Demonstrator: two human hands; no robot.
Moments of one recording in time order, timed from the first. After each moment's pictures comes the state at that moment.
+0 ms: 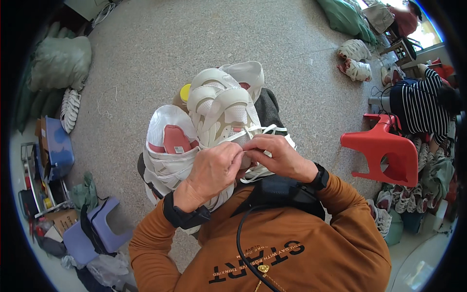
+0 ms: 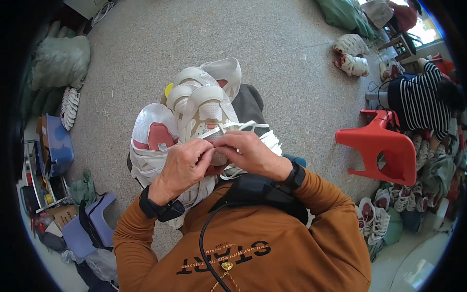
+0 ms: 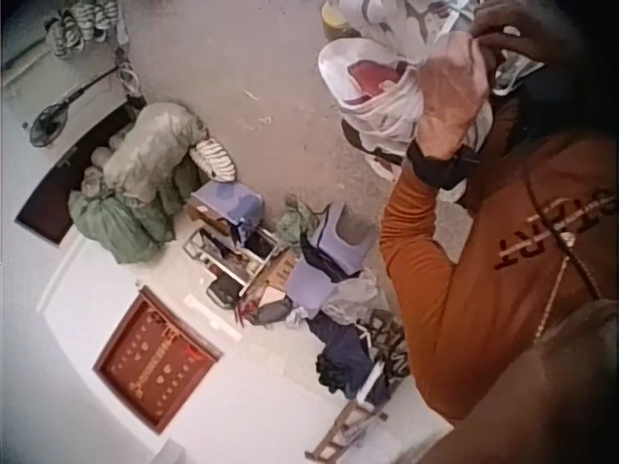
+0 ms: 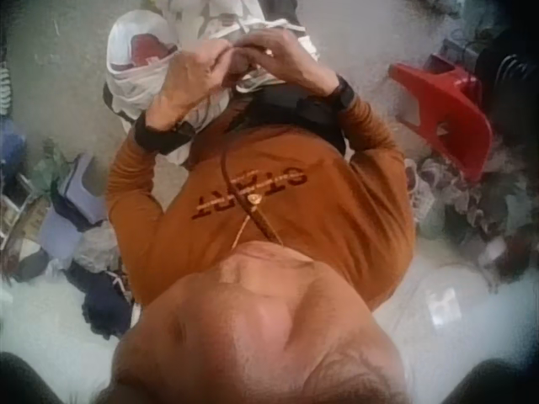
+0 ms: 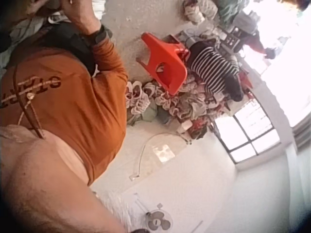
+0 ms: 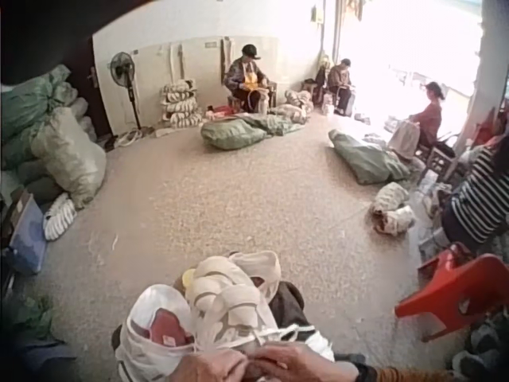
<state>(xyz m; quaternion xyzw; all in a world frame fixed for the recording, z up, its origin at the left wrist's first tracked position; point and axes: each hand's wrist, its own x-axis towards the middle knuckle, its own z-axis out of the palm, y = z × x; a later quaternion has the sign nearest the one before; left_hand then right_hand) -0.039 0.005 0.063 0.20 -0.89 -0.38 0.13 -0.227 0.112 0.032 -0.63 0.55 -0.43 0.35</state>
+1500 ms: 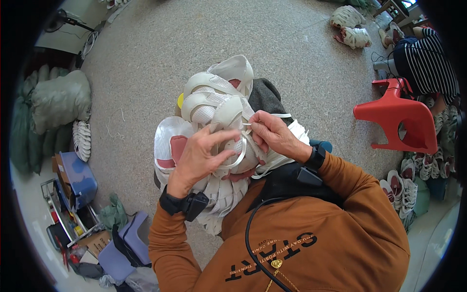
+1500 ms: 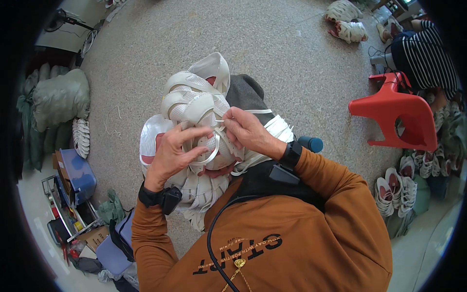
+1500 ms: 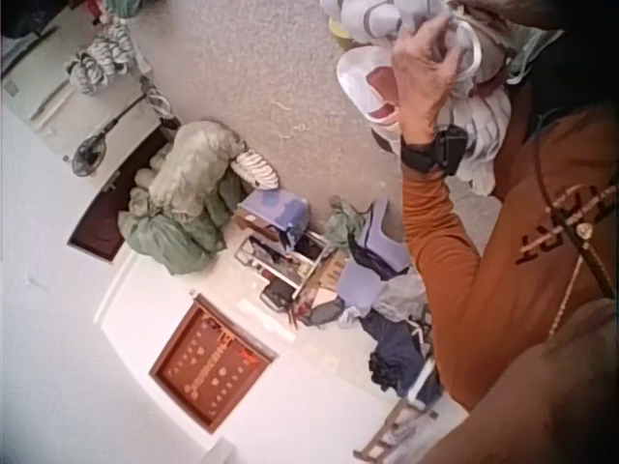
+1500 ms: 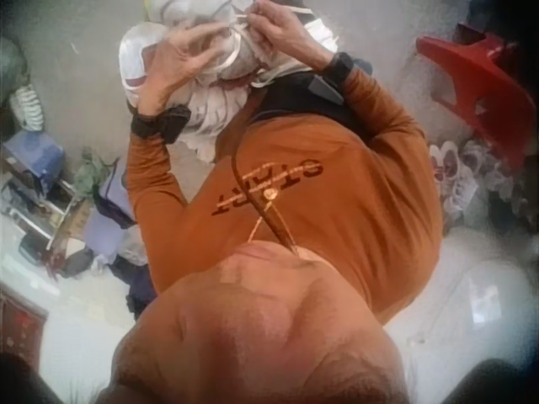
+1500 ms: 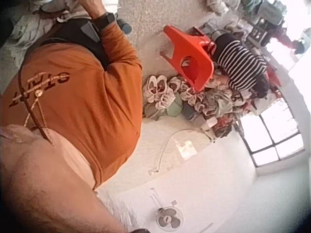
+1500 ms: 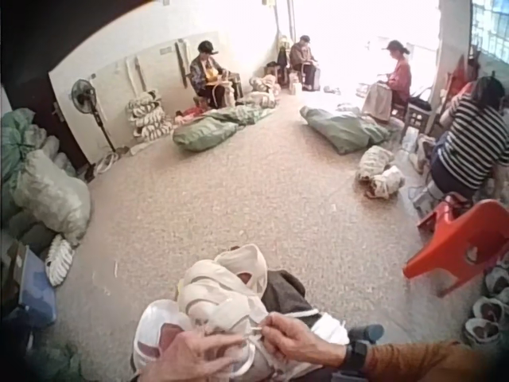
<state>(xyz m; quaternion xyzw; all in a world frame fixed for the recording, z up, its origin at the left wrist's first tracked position) -0.045 -0.053 0.066 0.14 -0.87 -0.46 0.04 -0.228 0.102 -0.010 -0.32 0.53 -0.54 0.57</state>
